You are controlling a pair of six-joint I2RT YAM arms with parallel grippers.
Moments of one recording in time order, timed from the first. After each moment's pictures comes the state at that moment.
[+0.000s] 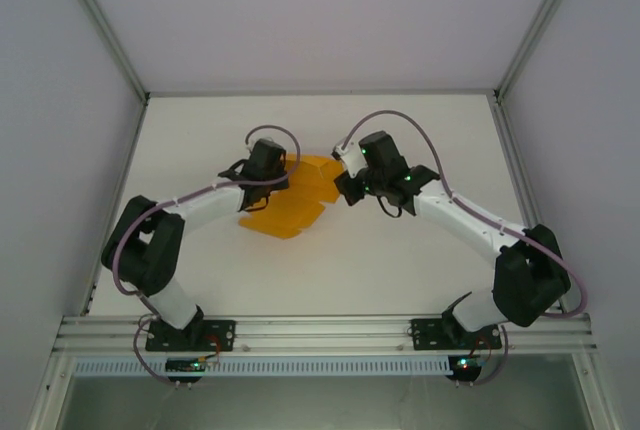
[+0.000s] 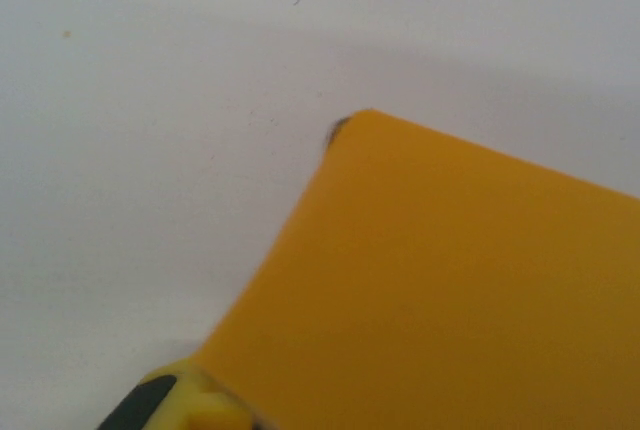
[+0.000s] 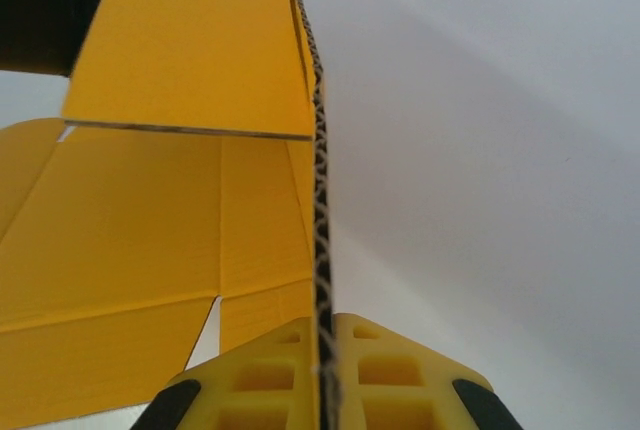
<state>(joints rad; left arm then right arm) -0.55 1.64 0.97 -0.15 -0.24 -0.59 0.62 1.44 1.06 -0.37 -0.21 -0.05</state>
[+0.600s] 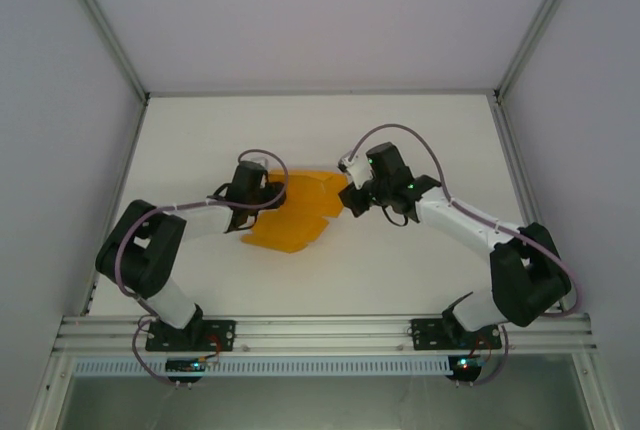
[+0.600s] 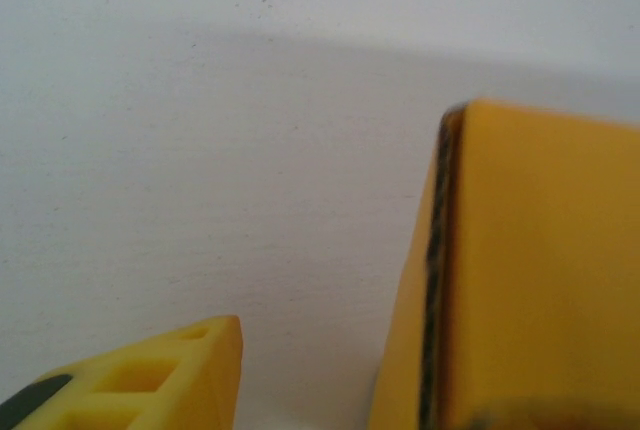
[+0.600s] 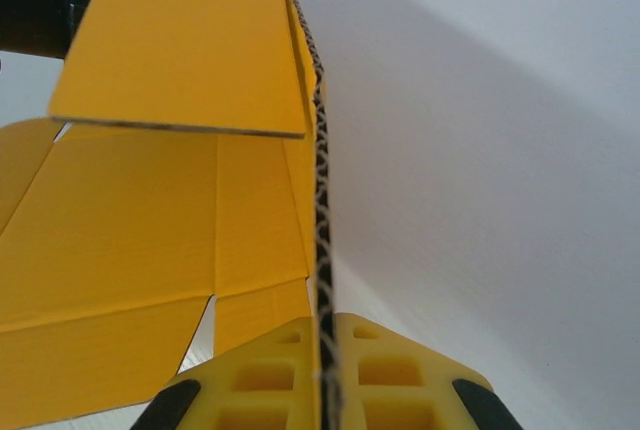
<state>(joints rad) -0.48 1.62 0.71 0.16 -0.02 -0.50 0.57 1.44 0.94 -0.29 -0.33 -0.05</state>
